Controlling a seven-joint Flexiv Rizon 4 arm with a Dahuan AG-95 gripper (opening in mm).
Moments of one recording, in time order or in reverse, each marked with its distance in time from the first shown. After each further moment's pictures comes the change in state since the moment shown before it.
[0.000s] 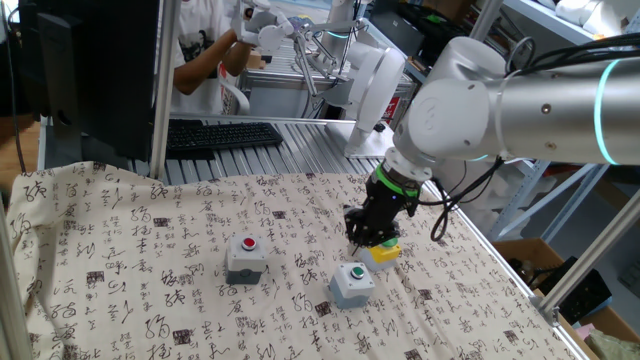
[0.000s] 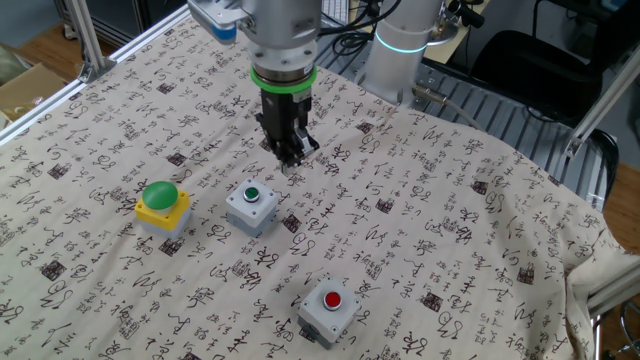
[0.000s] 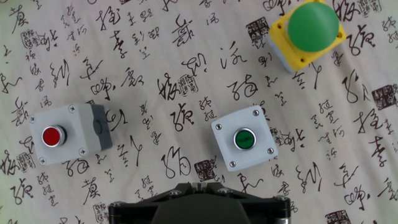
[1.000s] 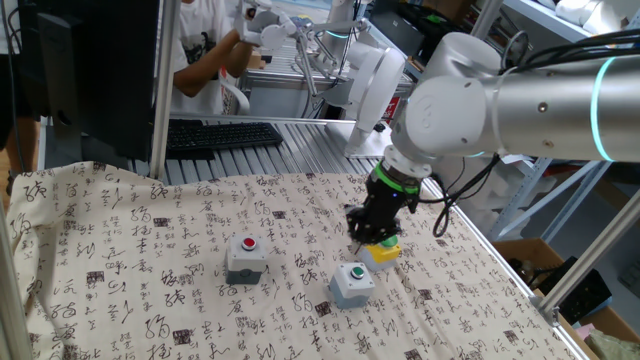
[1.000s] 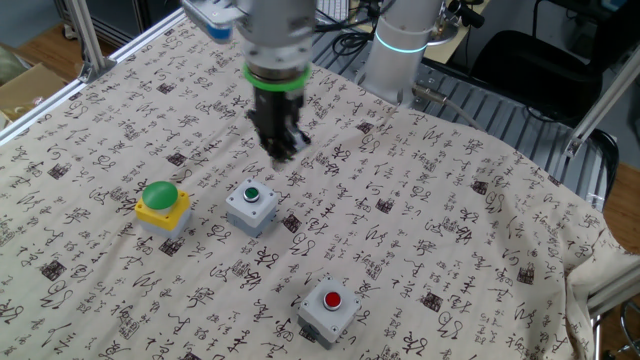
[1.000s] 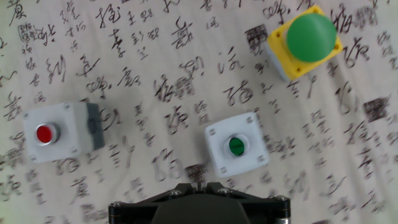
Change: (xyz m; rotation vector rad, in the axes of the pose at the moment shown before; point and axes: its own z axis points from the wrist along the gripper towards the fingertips) arm -0.025 -0.032 -0.011 0.012 0.014 -0.067
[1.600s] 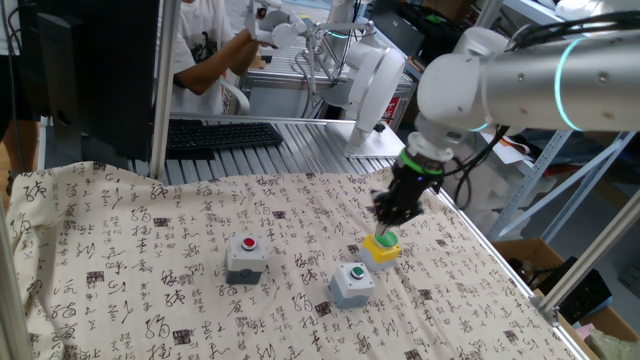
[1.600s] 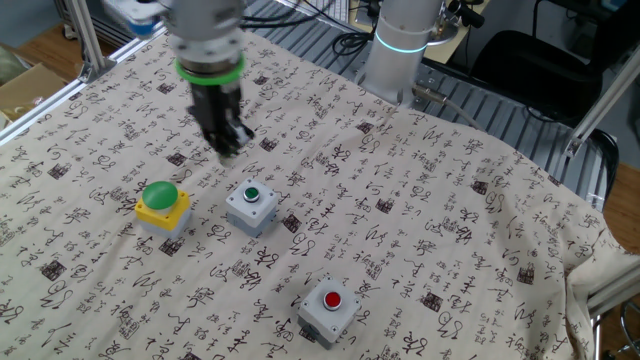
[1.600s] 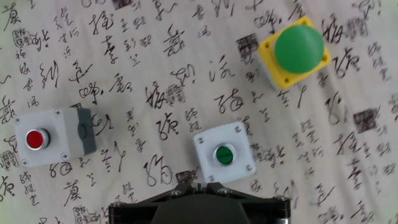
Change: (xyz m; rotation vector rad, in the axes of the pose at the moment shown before) arm -0.071 -0.060 -0.005 0.034 0.015 -0.096
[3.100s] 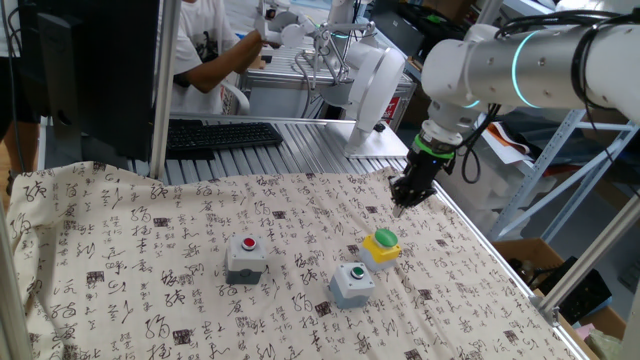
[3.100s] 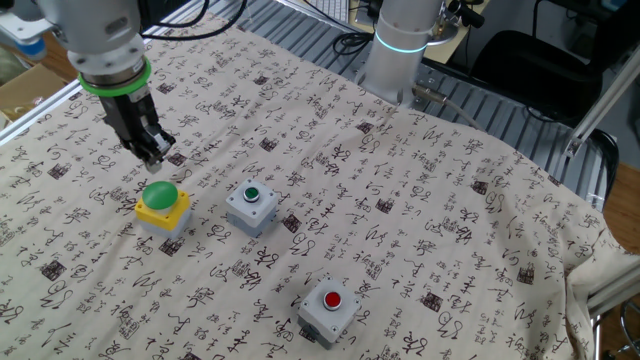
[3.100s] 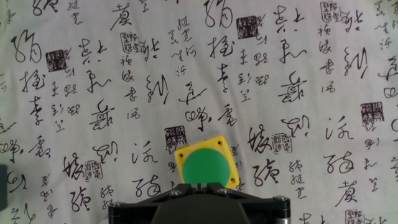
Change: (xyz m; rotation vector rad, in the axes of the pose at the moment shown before) arm -0.064 -0.059 0.011 0.018 0.016 -0.078
